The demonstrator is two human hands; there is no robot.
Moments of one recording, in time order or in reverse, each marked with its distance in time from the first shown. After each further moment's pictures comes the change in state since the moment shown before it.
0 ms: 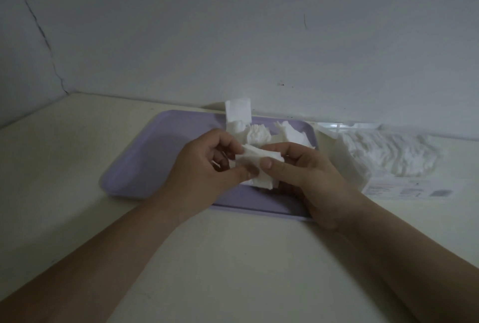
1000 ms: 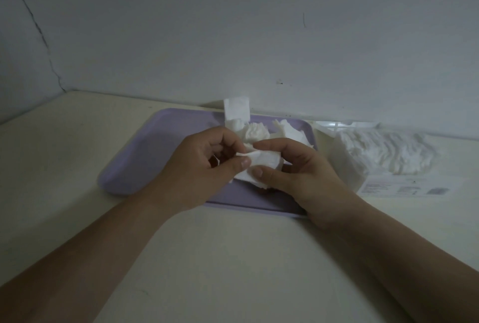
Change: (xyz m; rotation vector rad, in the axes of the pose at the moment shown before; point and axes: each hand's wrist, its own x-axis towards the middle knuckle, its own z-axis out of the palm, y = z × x) left_hand 0.006 -0.004 -0.008 0.002 -0.137 0.113; right_hand 0.003 0.011 0.001 -0.131 0.045 -0.143
